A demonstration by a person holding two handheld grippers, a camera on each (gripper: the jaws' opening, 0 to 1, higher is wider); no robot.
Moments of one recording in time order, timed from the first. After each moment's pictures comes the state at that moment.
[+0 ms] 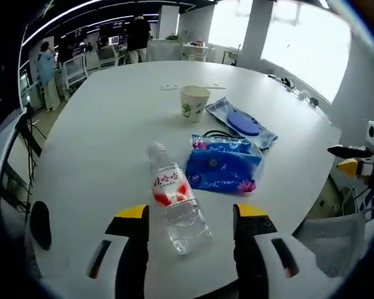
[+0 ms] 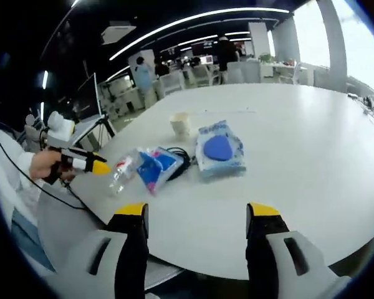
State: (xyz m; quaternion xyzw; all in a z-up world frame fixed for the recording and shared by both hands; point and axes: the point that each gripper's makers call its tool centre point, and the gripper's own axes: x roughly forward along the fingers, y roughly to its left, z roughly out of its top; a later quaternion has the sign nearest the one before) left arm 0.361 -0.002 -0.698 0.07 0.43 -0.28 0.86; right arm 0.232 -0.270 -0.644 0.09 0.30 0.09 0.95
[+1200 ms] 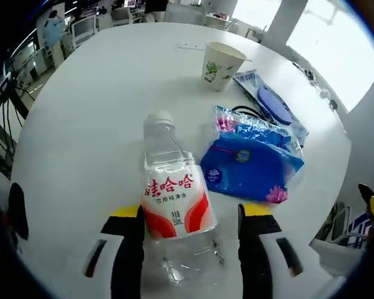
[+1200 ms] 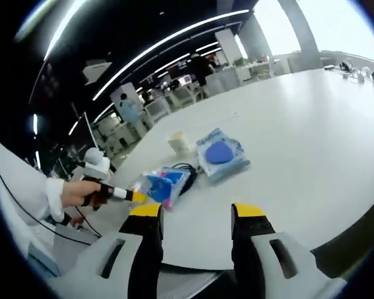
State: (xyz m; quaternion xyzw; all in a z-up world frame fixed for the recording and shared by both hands) left arm 0.400 -0.022 -0.759 0.03 0.49 -0.24 0.84; right arm 0.220 -0.250 -0.640 0.21 0.24 0.03 0.95
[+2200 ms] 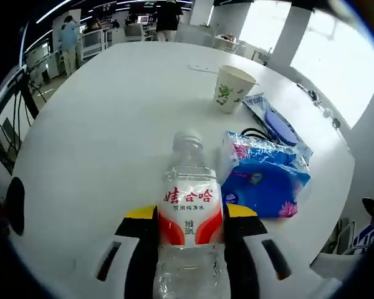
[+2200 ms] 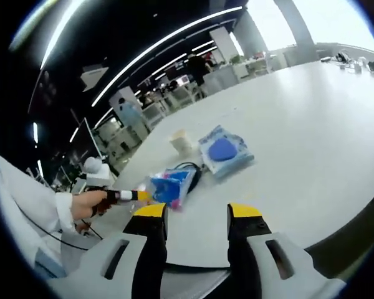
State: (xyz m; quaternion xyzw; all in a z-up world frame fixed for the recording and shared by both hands) left arm 0.404 -0.011 -0.752 0.00 0.44 -0.22 0.87; right arm 0.221 -0.242 -0.640 0.25 0.24 0.03 0.94
